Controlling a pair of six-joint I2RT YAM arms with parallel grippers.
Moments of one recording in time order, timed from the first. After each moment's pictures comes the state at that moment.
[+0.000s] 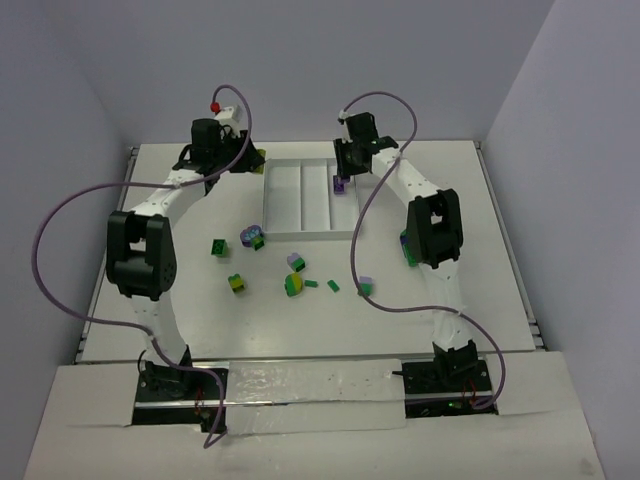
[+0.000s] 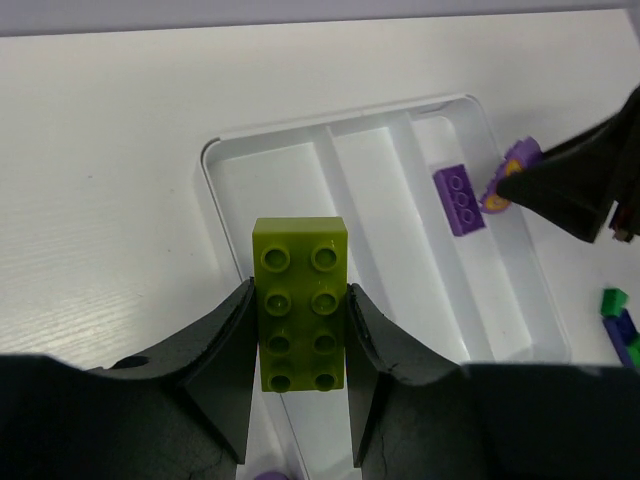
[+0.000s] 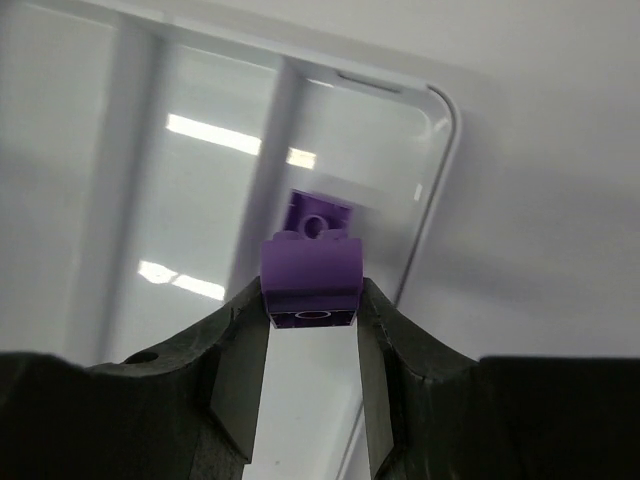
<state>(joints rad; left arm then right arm) -0.19 1.92 1.52 -0.05 0.35 -0.26 0.34 2.33 2.12 -0.57 -0.05 0.11</state>
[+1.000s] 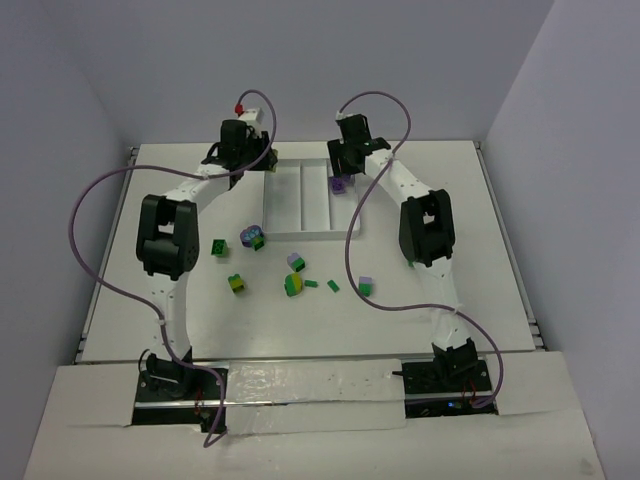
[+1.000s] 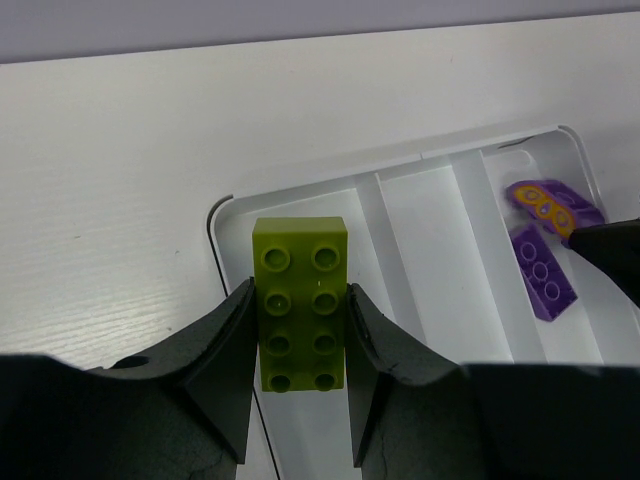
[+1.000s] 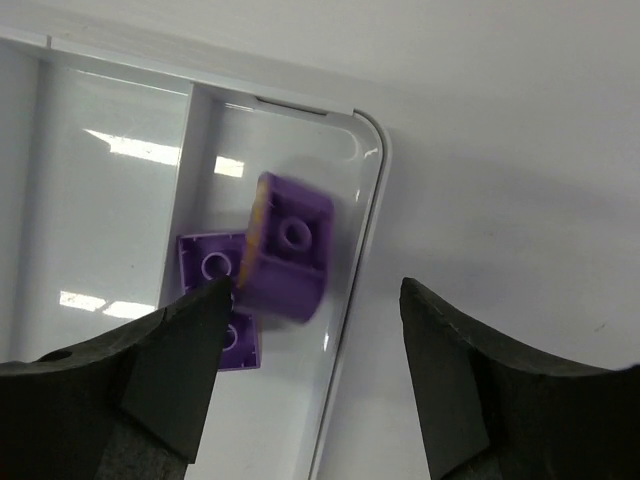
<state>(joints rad) -0.27 2.21 1.75 -0.03 0.16 -0.23 0.36 2.43 2.20 -0.59 0.16 0.06</state>
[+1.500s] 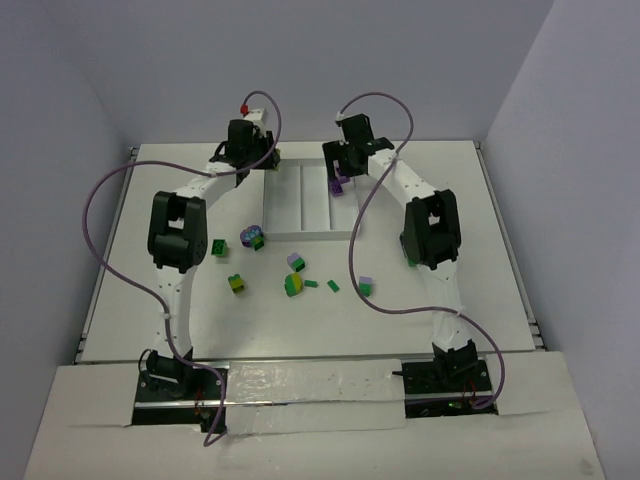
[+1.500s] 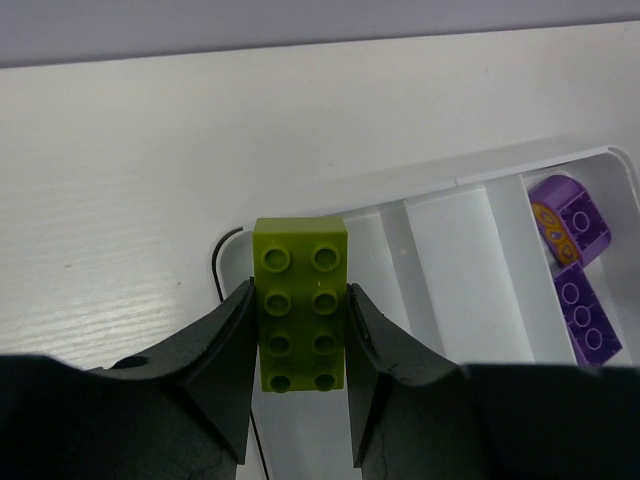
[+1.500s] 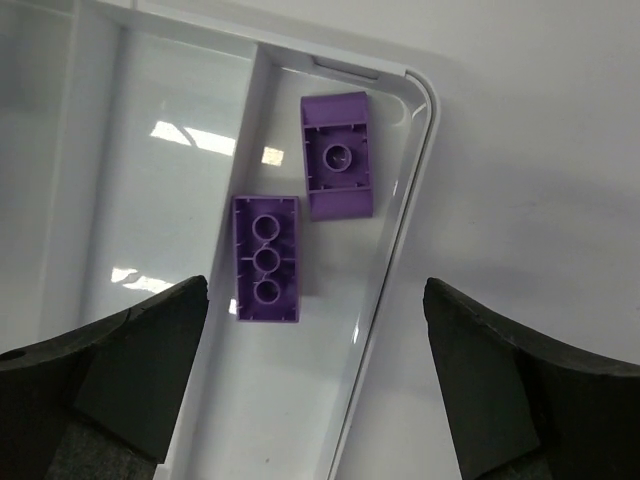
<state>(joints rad) -0.28 2.32 1.88 -0.05 0.13 -0.23 0.36 2.35 2.12 -0.59 0.07 0.09</state>
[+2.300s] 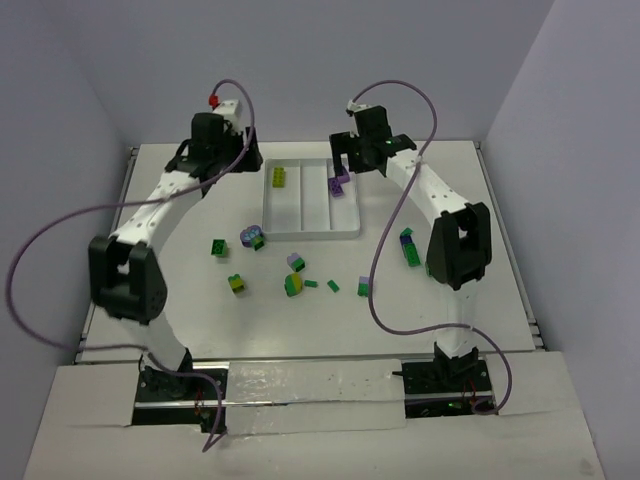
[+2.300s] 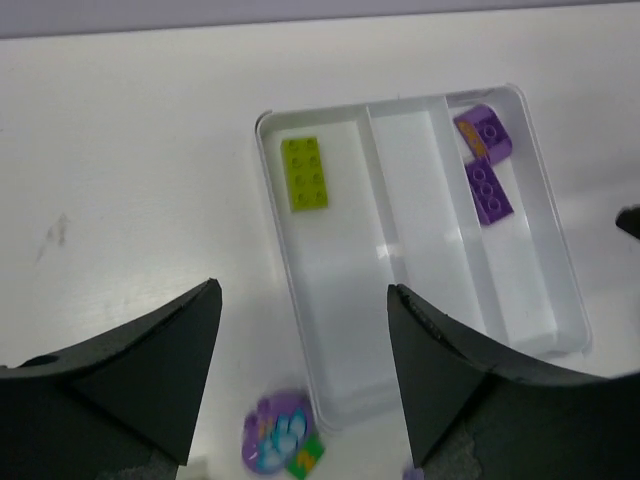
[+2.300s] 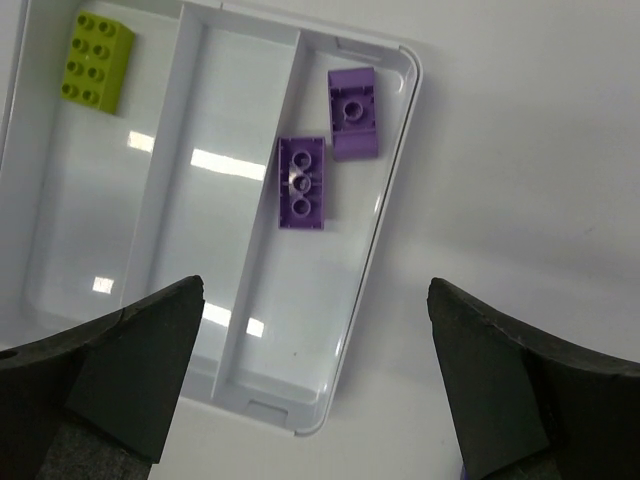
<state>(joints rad) -0.28 1.86 1.62 -0.30 0.07 -0.20 0.37 2.06 1.91 -0.59 0.04 0.12</state>
